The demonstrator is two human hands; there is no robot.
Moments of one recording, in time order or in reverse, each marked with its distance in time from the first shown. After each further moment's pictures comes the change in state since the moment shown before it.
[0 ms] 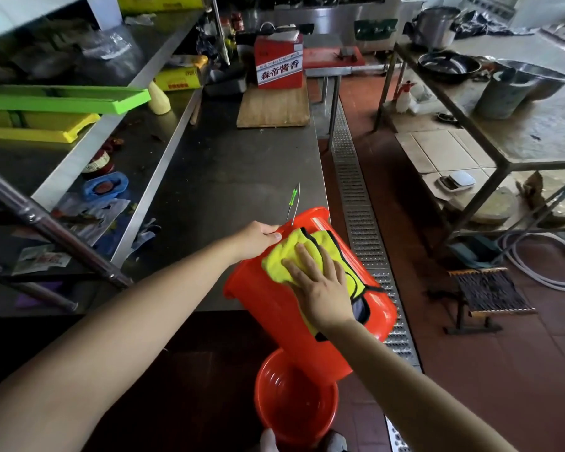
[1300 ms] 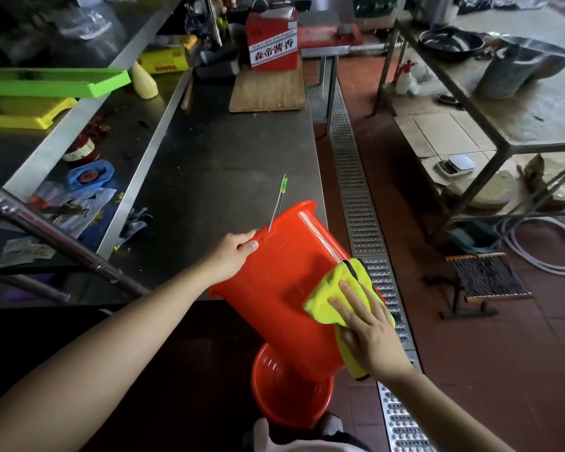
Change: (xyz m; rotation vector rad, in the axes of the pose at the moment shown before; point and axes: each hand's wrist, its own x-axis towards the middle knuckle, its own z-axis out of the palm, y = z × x) left_hand -0.027 -0.045 0.022 0.103 0.149 -0.008; right_hand -0.120 0.084 -0.013 0.227 0.031 -0.088
